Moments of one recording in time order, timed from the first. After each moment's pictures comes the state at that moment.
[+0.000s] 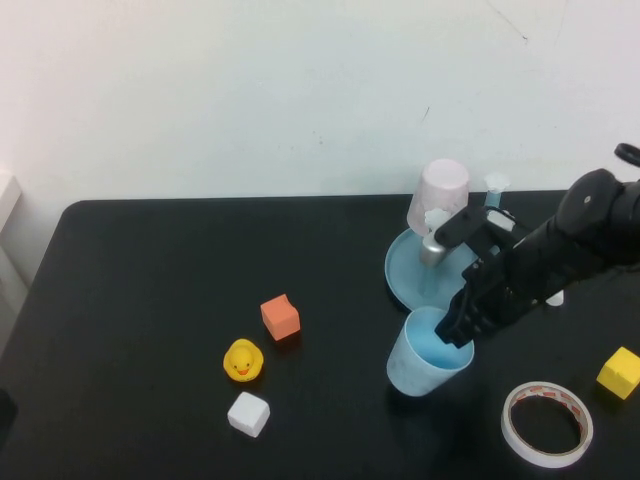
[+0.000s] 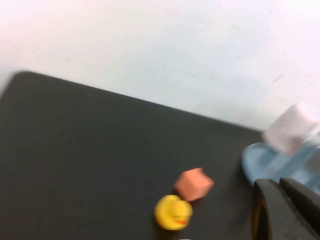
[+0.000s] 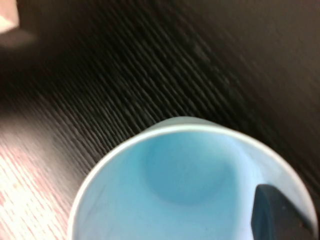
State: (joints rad) right arm 0.28 2.10 -1.34 0.69 0.68 -1.05; left arm -0.07 0.29 -0.26 -0.59 0.29 0.12
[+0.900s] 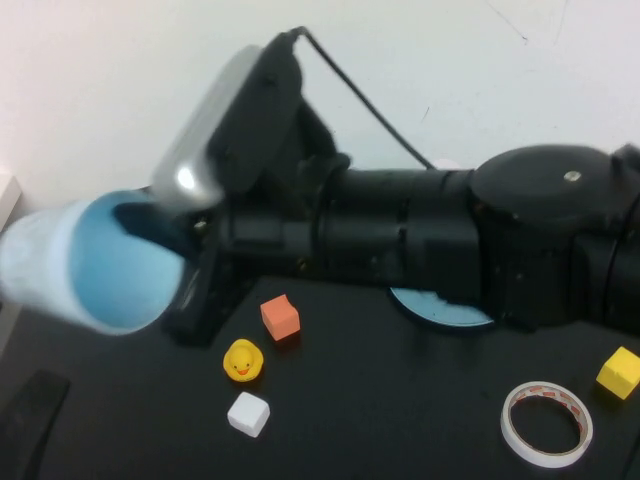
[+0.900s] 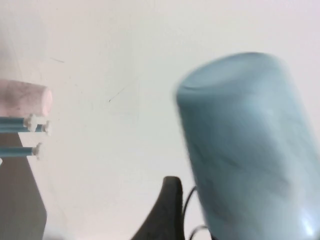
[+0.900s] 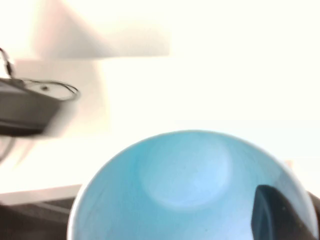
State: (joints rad) right arm 0.89 1.64 -1.34 1.62 0.30 -1.80; left arm -0.07 0.29 -0.29 -1.71 0.37 -0.05
